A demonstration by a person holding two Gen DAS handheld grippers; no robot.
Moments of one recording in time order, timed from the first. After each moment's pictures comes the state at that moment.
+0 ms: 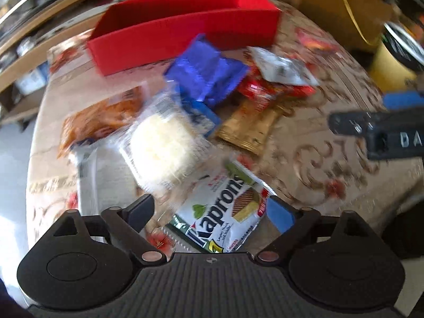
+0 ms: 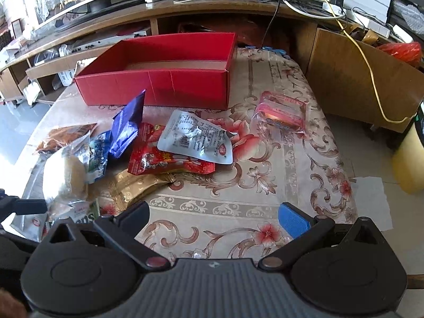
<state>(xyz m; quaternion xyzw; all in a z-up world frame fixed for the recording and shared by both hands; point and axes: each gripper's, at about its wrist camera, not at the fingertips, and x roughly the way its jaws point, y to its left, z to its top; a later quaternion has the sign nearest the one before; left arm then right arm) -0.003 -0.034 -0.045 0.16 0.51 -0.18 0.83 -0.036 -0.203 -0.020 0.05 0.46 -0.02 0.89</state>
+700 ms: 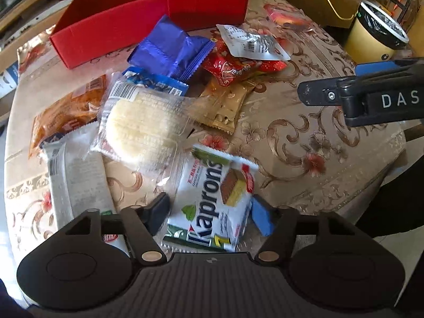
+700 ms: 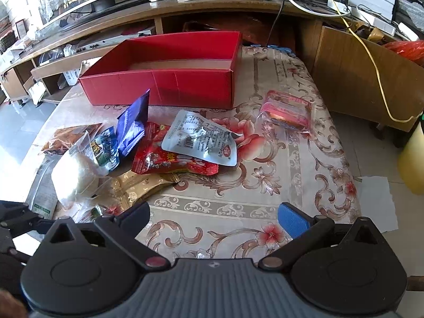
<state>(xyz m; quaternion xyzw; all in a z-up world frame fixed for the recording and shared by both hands) -0.007 -0.040 -0.058 0.17 0.54 -0.23 0.80 -0.032 -0.204 -0.020 0.05 0.46 -0.01 0.89</state>
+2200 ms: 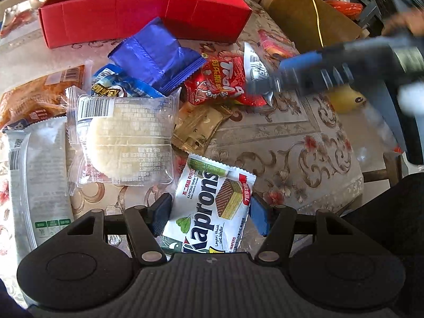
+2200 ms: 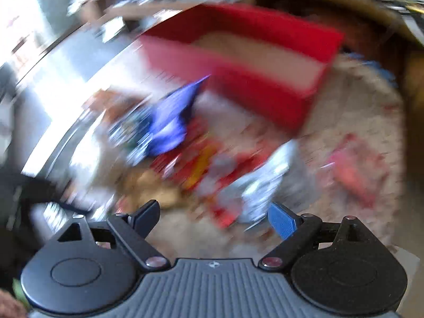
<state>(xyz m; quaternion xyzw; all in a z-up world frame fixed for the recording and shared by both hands) 0.011 -0.030 -0.048 0.02 0.56 -0.27 0.78 0.065 -0.228 -0.031 -0.03 0.51 0.19 0.84</state>
